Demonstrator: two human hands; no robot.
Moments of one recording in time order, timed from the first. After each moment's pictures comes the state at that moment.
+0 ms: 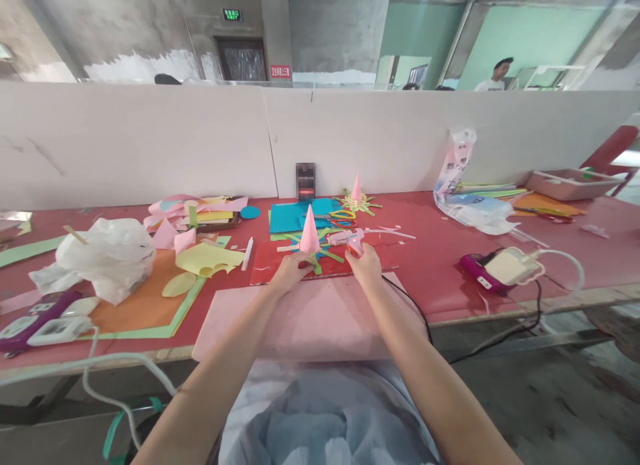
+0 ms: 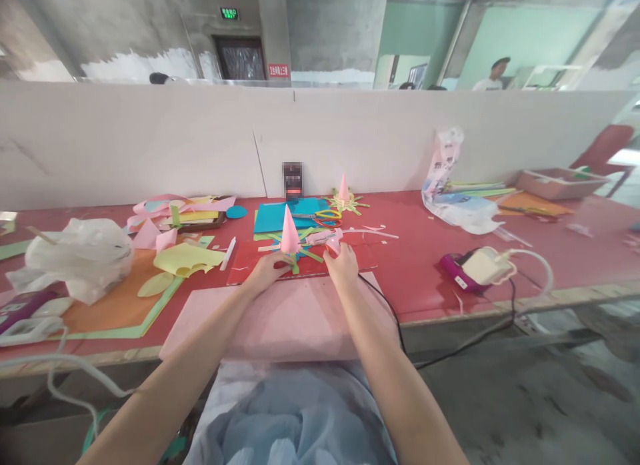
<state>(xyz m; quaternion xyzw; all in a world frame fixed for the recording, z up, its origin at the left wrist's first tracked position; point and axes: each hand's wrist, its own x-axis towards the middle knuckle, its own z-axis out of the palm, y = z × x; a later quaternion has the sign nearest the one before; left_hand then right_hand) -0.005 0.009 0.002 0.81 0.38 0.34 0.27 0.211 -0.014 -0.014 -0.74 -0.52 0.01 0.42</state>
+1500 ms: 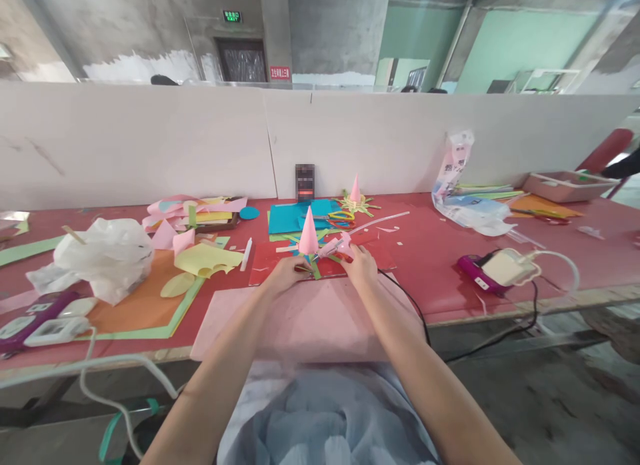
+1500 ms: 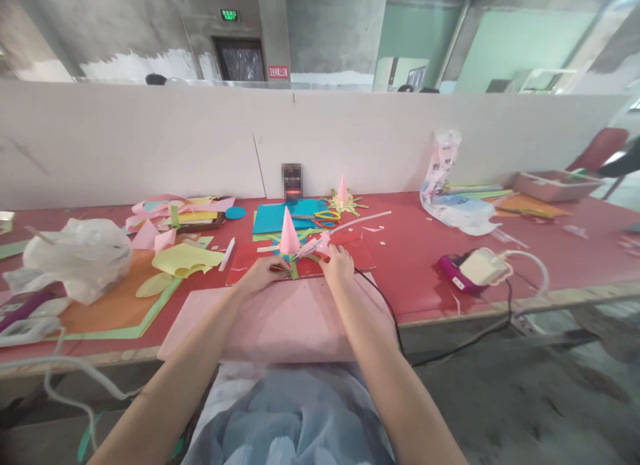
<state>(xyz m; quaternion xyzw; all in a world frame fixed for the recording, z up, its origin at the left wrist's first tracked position) -0.014 0.008 -0.004 0.77 0.36 0.33 0.41 0.206 -0.020 -0.009 -0.73 -0.61 -0.06 0.31</state>
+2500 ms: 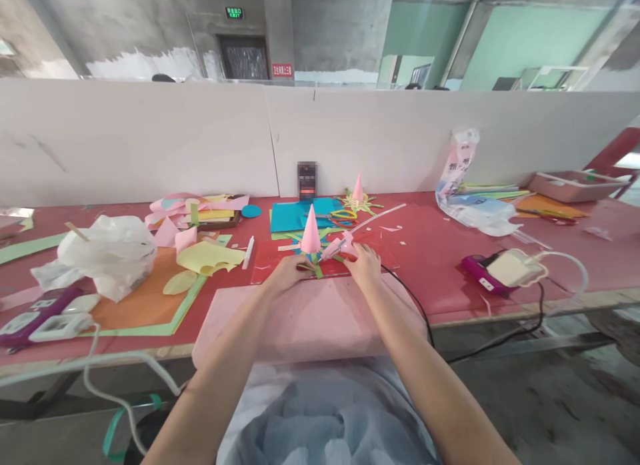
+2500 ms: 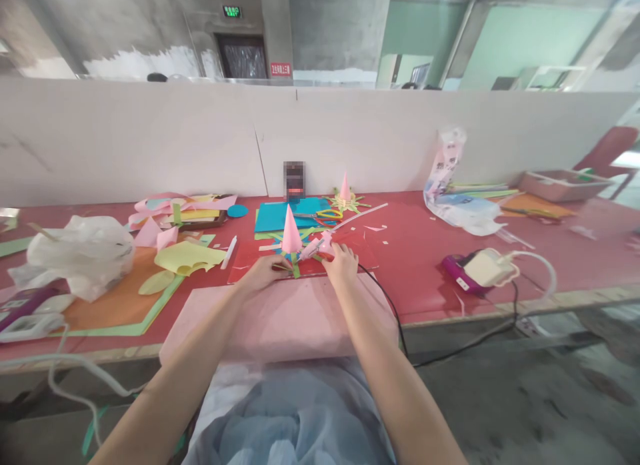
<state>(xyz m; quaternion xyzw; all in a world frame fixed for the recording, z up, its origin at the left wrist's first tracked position) -0.016 0.010 -0.006 0.78 0.36 0.33 0.40 0.209 -0.017 -0.013 -0.73 -0.60 -0.07 0.31</state>
